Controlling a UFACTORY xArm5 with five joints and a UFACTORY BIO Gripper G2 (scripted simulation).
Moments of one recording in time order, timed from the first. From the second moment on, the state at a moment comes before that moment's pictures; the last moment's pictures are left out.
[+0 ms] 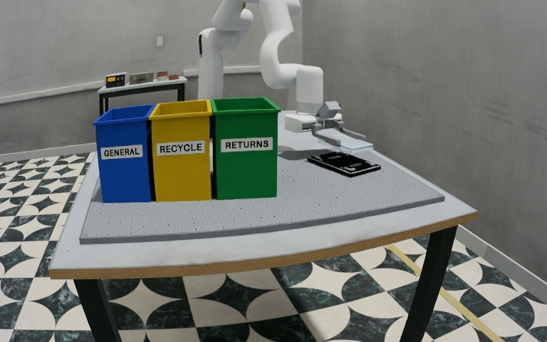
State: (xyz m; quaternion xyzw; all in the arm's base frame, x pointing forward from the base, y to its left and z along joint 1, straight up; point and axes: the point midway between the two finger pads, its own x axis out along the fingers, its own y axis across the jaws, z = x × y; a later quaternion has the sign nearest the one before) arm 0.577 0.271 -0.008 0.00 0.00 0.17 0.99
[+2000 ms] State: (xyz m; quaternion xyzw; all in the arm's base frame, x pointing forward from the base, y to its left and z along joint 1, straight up) arm 0.577 0.271 0.081 0.00 0.00 0.17 0.99
